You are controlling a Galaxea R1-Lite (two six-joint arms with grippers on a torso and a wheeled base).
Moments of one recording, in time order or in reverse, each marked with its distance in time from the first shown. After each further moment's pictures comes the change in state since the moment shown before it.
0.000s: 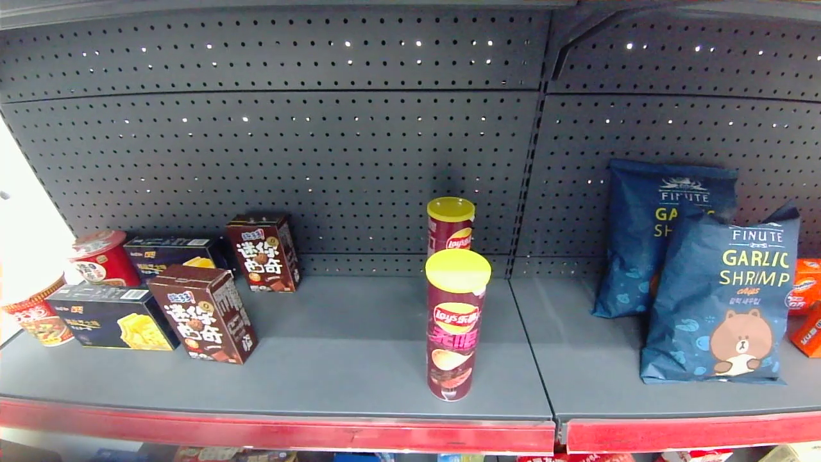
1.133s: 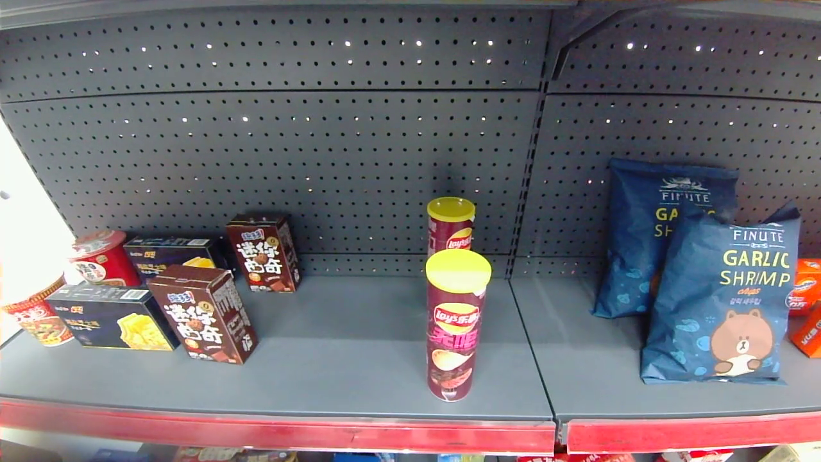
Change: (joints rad) left arm 0.000 0.000 0.000 0.001 0.000 -0.010; right arm 0.001 0.001 0.000 0.000 0.008 -0.056
